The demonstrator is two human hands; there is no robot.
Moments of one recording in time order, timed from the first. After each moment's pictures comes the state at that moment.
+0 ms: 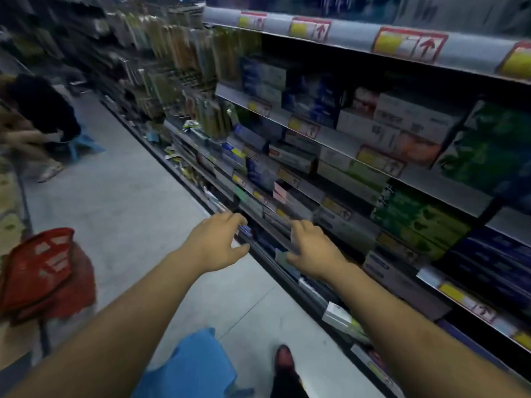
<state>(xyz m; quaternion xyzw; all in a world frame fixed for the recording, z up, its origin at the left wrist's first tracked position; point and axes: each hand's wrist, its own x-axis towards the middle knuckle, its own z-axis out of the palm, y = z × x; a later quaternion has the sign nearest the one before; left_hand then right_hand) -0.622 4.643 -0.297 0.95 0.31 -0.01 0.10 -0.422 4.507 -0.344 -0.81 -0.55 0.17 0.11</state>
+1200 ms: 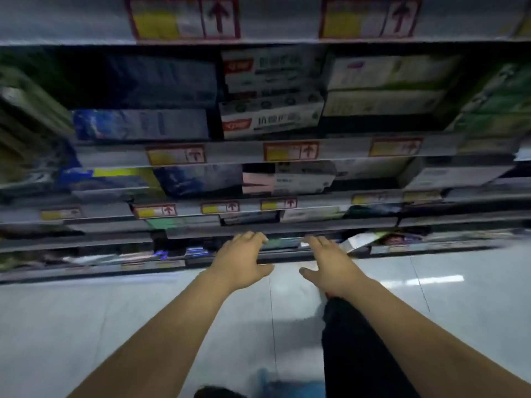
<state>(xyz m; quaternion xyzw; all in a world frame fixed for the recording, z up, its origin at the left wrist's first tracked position) -0.442 4.999 -0.580 0.95 -0.08 -0.23 0.21 -0.439 4.764 -0.585 -0.95 -0.11 0.27 0.14</state>
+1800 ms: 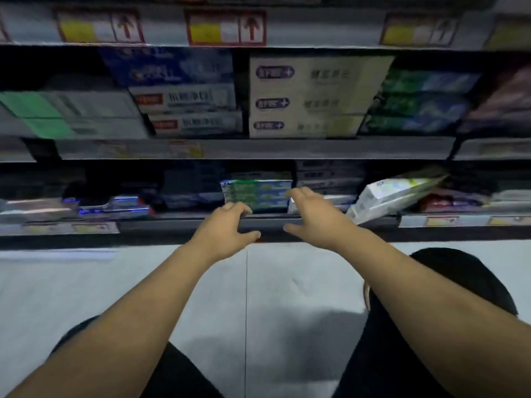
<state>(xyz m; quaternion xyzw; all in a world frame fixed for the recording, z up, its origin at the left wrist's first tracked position) -0.450 4.912 -0.963 0.96 -0.01 -0.11 0.26 -0.409 4.687 -0.935 -0.96 -0.20 0.16 0.15</state>
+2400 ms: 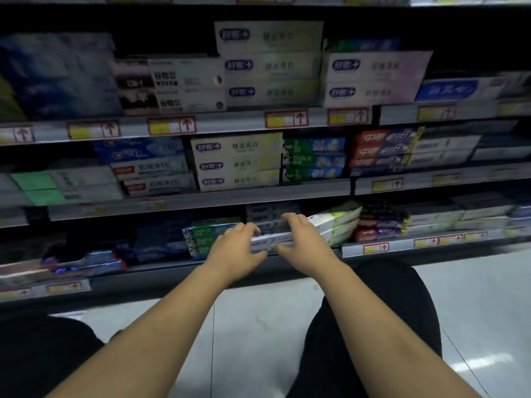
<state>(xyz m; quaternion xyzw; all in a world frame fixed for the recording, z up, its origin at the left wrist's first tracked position) -0.490 4.768 -0.883 0.98 -0.10 -0.01 0.19 -0.485 4.579 -0.881 -0.96 -0.09 0.01 0.28</state>
